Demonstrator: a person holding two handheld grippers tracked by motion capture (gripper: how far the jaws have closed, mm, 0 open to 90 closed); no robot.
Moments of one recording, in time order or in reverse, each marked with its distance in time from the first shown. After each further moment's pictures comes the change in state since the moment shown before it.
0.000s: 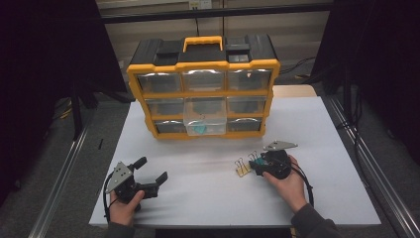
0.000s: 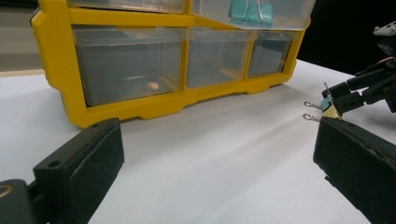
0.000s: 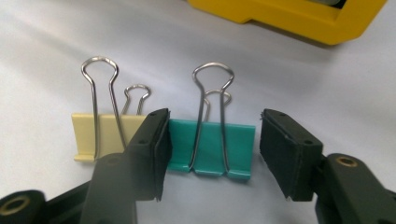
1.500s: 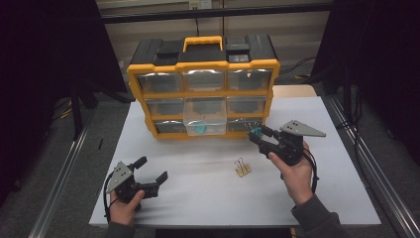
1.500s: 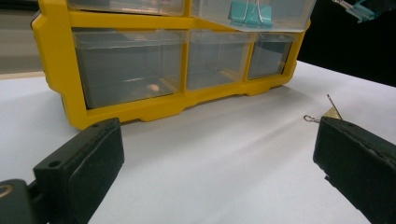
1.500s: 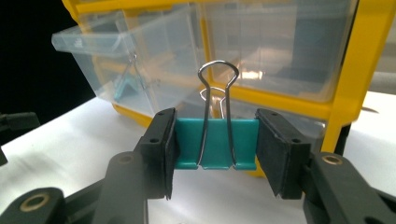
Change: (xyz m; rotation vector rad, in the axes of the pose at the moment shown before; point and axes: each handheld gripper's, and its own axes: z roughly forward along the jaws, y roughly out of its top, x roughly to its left) left arm -0.001 0.001 0.001 -0.005 0.012 0.006; right arm 0.011 0.063 -0.072 -0.443 0.073 0.083
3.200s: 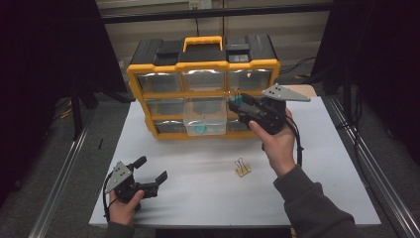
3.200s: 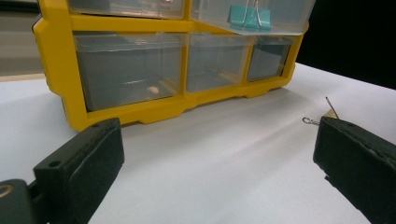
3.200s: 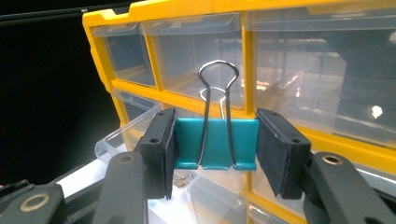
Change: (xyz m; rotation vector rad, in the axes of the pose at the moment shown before) left arm 0.001 0.001 -0.001 -0.008 -0.007 0.000; right arm 0.033 0.084 0.037 -0.093 0.058 -0.037
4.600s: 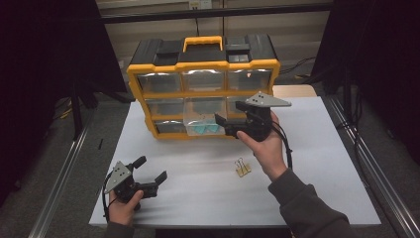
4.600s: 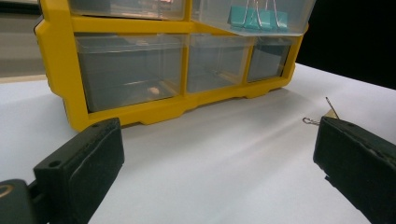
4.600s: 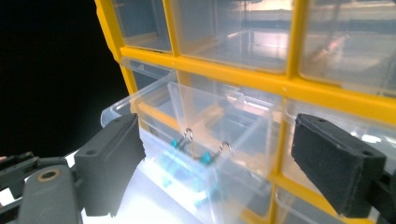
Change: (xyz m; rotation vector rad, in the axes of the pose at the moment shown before) left arm 0.001 0.000 -0.001 -0.003 -0.004 0.003; right arm 0.009 -0.025 0.017 0.071 0.036 -0.009
